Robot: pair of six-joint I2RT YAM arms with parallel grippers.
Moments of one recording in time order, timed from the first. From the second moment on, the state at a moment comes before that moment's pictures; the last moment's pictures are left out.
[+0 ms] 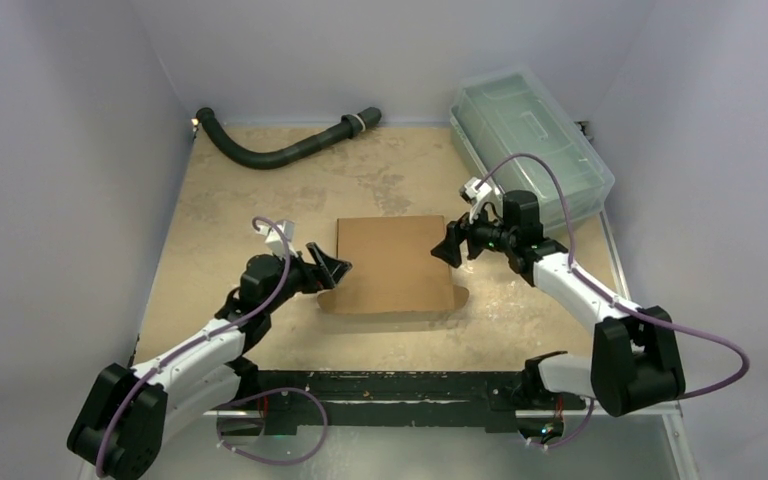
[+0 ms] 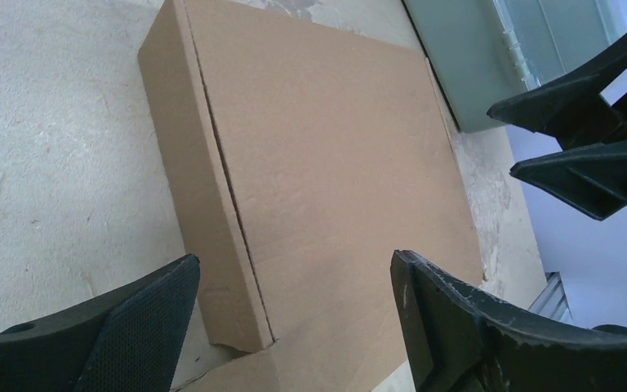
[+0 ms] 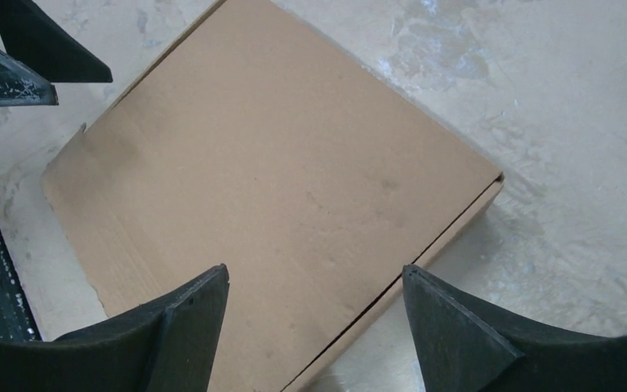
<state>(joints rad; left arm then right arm) -0.44 0.93 0.22 0.41 0.16 -0.73 0.26 1.27 0.72 -0.01 -0.64 -0.10</state>
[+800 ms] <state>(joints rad) -0.44 1.12 0.24 0.49 0.21 -0.76 0.25 1.29 0.62 0.12 -0.51 0.25</state>
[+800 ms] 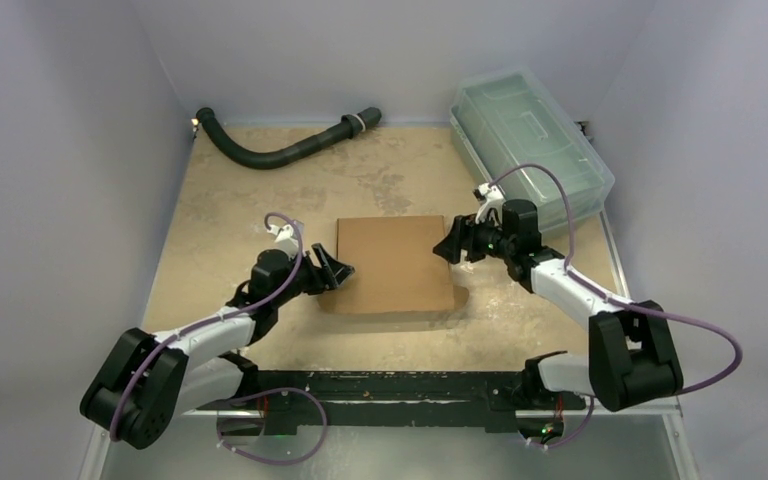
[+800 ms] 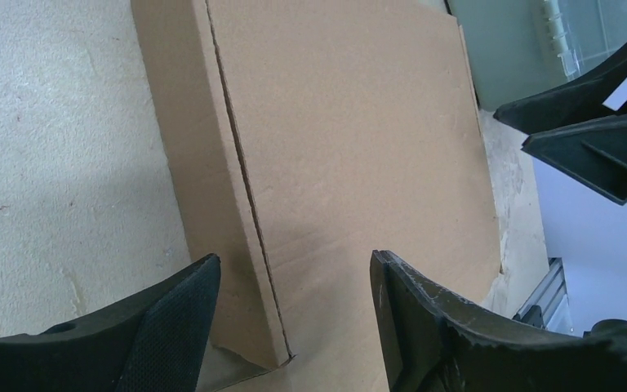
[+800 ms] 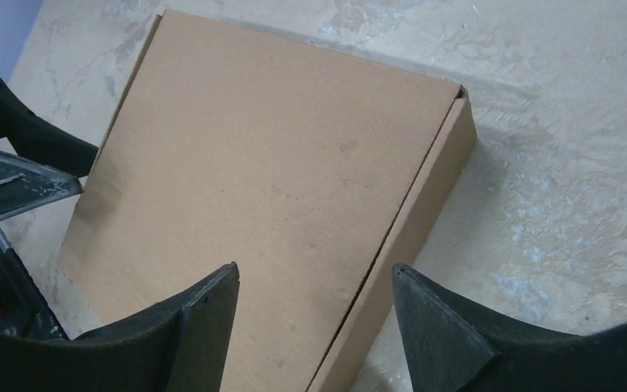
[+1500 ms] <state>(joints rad) -0.44 1.14 0.24 0.51 0.23 -0.77 0.25 1.43 0.60 0.10 -0.55 0.32</state>
